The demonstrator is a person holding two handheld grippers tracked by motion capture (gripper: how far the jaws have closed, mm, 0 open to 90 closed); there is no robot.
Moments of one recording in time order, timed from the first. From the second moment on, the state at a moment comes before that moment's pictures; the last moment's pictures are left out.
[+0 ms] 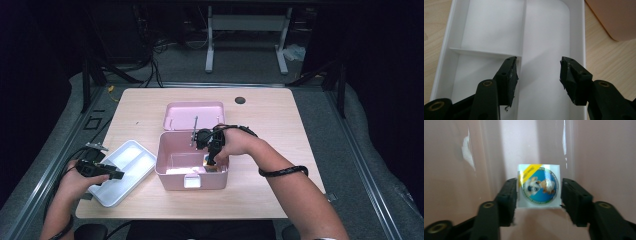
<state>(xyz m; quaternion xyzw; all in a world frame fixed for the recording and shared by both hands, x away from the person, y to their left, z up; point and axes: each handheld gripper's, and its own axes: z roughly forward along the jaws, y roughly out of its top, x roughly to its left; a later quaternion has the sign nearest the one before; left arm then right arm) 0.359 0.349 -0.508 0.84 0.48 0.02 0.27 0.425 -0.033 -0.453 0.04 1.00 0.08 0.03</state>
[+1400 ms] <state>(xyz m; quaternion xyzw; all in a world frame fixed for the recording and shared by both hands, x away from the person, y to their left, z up) 0.370 0.339 -0.508 0.87 0.47 0.03 0.16 0.405 -0.173 -0.422 0.20 0.96 0.17 0.07</state>
